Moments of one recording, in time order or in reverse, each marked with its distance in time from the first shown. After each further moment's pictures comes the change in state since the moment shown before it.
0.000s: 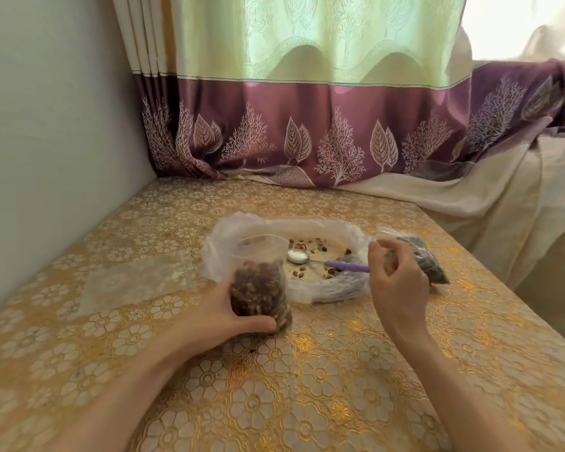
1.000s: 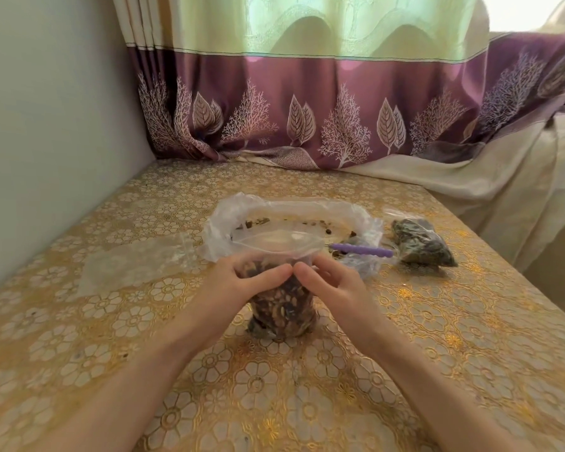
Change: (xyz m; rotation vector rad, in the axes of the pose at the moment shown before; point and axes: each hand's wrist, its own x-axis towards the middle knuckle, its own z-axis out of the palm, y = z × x) left_hand -0.006 0.024 0.015 -0.333 0.003 0.077; right_hand -0.043 -0.043 0.012 0.565 -0.789 0.116
